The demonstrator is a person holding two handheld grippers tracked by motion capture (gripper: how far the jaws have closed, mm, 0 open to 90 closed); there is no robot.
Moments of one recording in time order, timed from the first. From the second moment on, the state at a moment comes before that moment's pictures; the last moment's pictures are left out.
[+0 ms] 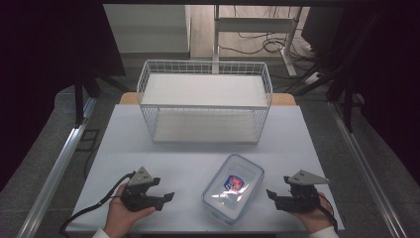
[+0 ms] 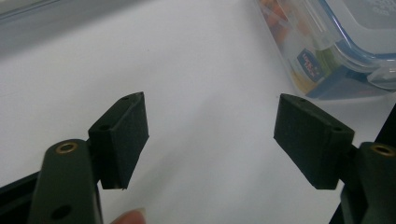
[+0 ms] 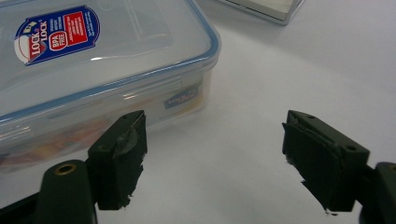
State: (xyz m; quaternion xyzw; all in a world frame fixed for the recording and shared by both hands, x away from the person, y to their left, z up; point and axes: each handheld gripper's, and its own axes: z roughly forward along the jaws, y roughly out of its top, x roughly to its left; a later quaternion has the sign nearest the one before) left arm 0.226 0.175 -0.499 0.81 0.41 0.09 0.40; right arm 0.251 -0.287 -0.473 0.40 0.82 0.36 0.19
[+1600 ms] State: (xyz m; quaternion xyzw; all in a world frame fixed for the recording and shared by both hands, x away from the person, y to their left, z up) left arm 0.224 0.184 -0.494 0.81 0.41 0.12 0.41; right arm 0.246 -0.279 -0.454 0.35 0.86 0.35 0.13
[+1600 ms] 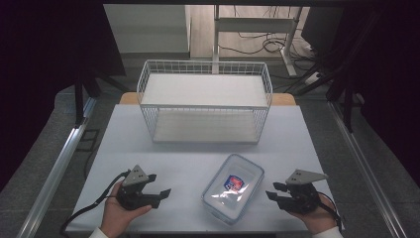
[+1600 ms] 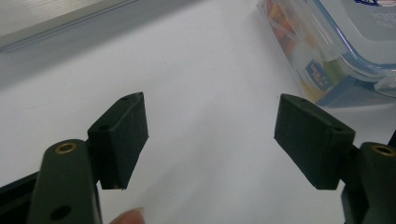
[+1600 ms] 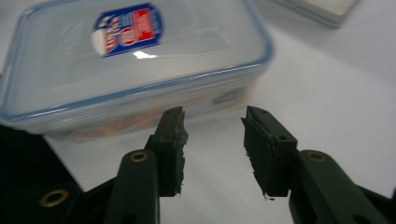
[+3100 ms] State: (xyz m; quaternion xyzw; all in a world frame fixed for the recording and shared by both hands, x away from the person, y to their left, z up) left arm 0.224 0.181 -0.497 0.81 0.41 0.11 0.40; right arm 0.211 -0.138 -0.501 0.20 0.94 0.26 0.05
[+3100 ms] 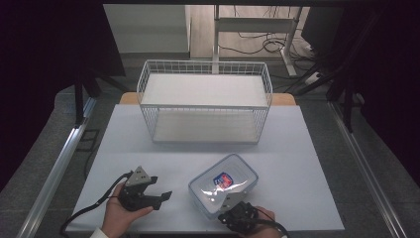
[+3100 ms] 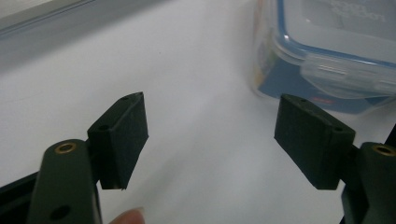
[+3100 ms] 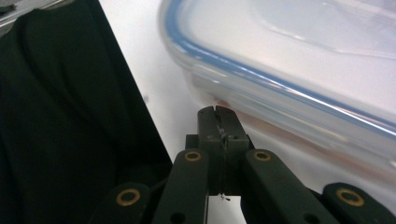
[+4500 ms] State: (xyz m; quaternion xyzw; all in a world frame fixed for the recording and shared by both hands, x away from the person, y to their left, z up) left arm 0.226 0.190 -0.496 0.81 0.42 0.12 0.40; right arm 0.297 -0.231 -0.447 0.36 0.85 0.34 0.18
